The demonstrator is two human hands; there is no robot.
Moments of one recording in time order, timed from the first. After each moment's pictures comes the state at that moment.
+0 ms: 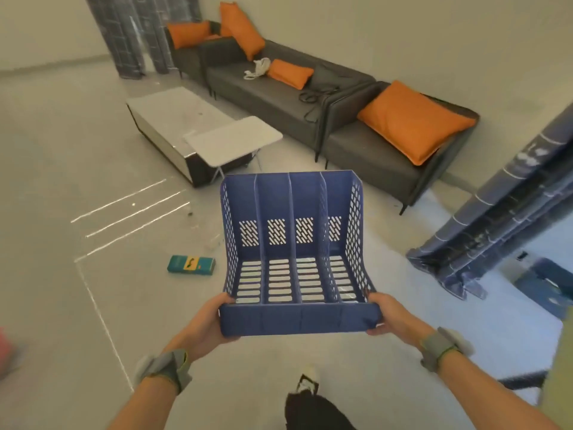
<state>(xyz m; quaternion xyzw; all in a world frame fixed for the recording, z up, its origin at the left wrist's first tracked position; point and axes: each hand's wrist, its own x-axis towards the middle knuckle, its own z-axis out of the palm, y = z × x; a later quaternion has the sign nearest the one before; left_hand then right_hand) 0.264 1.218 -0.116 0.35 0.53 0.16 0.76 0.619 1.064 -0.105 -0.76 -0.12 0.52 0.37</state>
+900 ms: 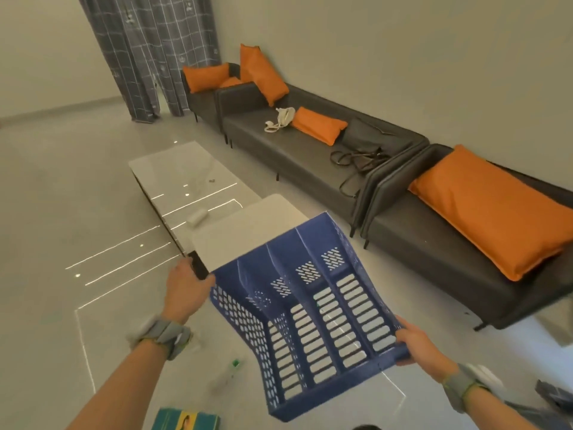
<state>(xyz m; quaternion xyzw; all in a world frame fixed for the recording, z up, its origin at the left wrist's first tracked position) 0.444 1.957 -0.029 0.56 0.68 0.24 0.41 0.842 1.716 -0.102 -0.80 -0.20 0.46 0.34</state>
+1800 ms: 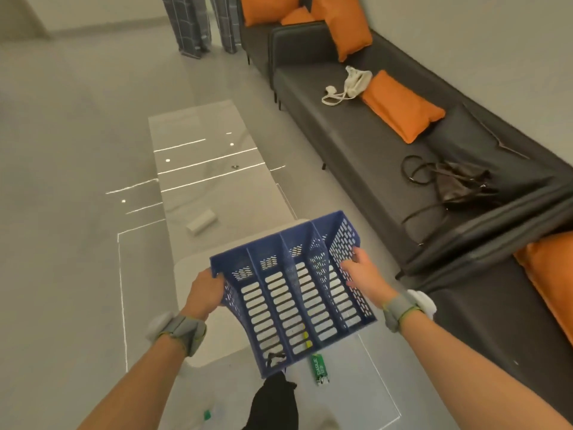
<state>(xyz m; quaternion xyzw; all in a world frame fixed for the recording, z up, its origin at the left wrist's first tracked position) 0.641 2.363 -0.131 0.44 0.73 0.20 0.48 0.981 2.358 -0.133 -0.73 -0.35 0.53 0.27</state>
